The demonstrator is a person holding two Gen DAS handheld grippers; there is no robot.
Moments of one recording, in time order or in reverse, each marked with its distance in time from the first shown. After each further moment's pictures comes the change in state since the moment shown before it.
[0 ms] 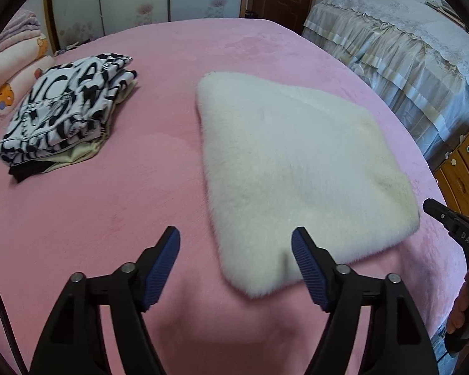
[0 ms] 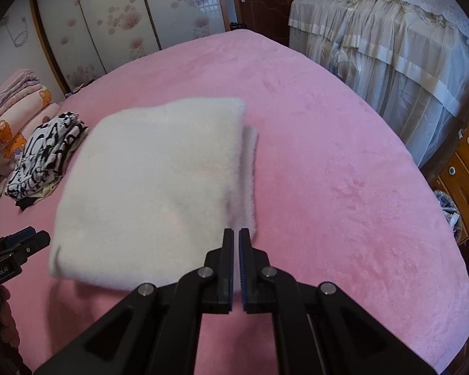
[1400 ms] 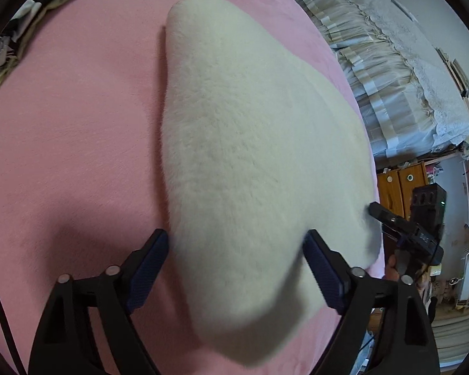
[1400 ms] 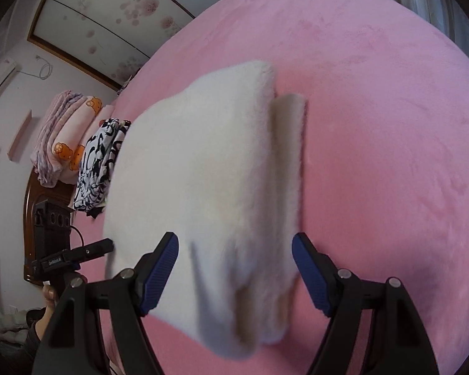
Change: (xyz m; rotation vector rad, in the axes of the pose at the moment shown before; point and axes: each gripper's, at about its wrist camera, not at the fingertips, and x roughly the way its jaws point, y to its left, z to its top) left arm 0.126 0.052 0.045 -0.225 0.308 -0.472; right arm 0.114 -0.050 0.049 0.170 0.284 0.454
